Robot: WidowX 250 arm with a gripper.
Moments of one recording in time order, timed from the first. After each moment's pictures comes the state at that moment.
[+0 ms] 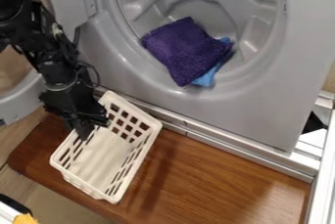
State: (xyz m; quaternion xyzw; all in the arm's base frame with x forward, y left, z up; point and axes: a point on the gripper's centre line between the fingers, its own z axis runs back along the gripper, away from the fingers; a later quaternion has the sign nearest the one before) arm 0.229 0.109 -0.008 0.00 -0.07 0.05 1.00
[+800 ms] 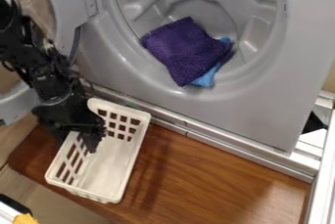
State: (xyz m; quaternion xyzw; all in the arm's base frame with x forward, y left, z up) arm 0.213 0.103 -0.014 0.00 -0.08 0.09 0.99
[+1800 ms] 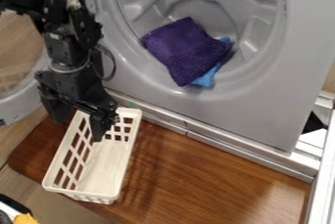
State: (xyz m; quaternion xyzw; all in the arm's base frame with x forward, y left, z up) arm 0.201 0.065 0.061 0.07 -0.05 0.02 1.00
